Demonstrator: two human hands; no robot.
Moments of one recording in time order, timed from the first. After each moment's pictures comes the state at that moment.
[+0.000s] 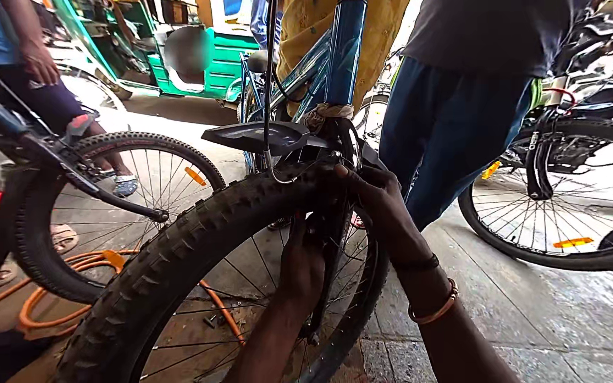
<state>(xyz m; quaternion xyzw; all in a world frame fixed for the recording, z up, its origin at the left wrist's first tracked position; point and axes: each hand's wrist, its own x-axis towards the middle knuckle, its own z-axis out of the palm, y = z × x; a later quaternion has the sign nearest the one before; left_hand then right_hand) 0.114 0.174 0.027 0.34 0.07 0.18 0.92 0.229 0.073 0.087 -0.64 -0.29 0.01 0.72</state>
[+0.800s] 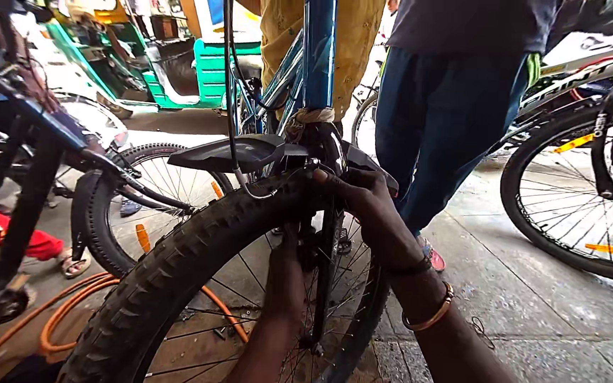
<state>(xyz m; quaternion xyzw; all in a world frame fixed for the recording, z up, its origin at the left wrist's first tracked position) 0.099 0.178 0.047 0.63 0.20 0.17 0.73 0.214 0.067 0.087 -0.66 -0.24 0.04 0.71</state>
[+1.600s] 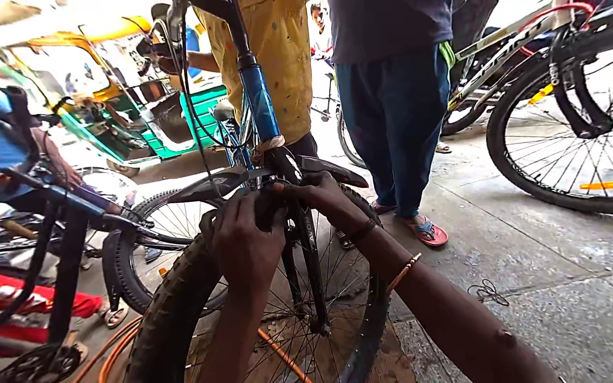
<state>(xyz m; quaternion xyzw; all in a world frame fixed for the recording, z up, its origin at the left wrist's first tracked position) 0.094 0.189 0.117 0.89 0.09 0.45 -0.05 0.245 0.076 0.090 -0.67 -0.21 0.09 0.70</state>
